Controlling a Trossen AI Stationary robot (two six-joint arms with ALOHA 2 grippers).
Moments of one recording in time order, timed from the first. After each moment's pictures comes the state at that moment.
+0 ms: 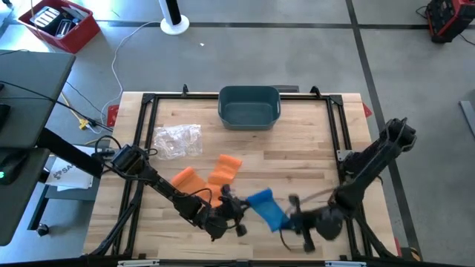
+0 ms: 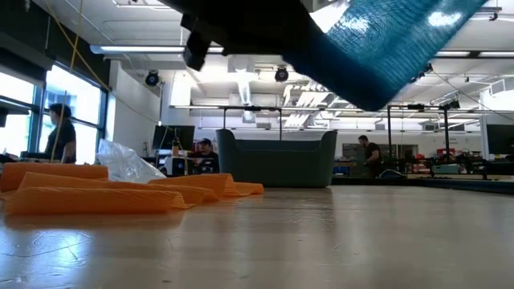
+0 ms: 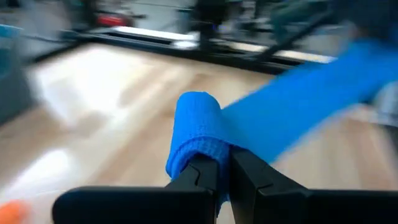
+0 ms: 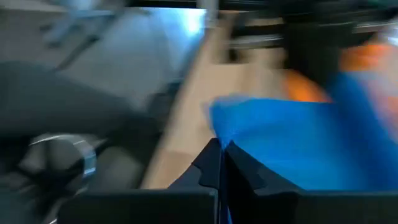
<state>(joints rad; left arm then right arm) -0.59 2.01 1.22 0.33 -0.94 -0.42 0.86 1.47 0.90 -0.02 0.48 0.38</state>
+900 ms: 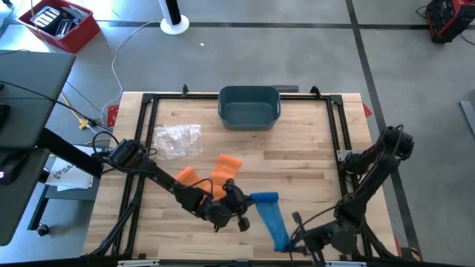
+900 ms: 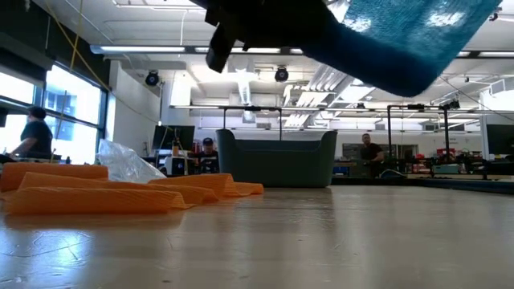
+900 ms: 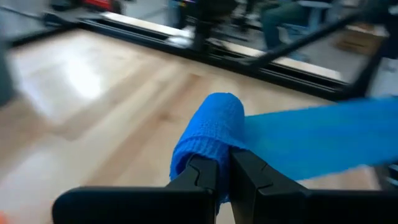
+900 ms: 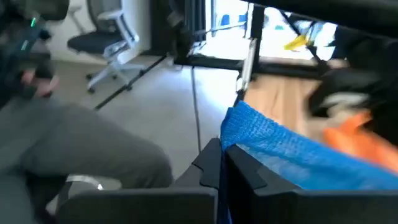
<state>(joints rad) -0.52 1.96 1.22 0.31 -0.77 -0.48 0.99 1.57 0.90 0.38 0.59 0.22</state>
